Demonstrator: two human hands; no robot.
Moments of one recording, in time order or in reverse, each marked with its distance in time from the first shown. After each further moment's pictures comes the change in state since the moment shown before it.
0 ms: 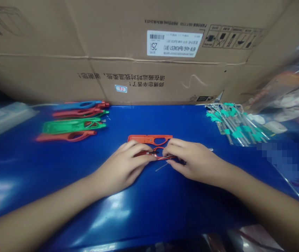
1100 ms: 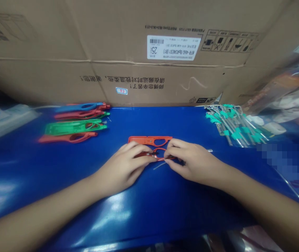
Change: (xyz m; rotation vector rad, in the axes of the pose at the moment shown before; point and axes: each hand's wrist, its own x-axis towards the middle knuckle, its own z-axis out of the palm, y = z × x) left_hand -0.001 0.000 -0.001 0.000 0.016 0.008; right_hand 0.000 -0.002 0.003 0.031 0.062 0.017
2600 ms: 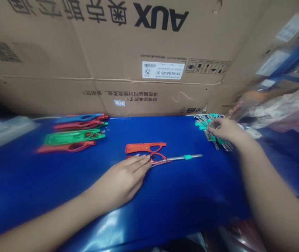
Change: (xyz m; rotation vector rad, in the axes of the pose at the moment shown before) left_hand -0.006 0.016 -0.002 0.301 -0.051 0.128; right_hand -0.022 0.139 -0.084 -0.331 0.306 0.898
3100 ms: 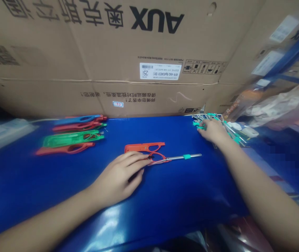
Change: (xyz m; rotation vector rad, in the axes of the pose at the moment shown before) left_hand 0.003 -0.005 0.001 -0.275 0.155 -0.132; right_hand 0.006 -0.012 0.037 -0.164 0.065 -0.010
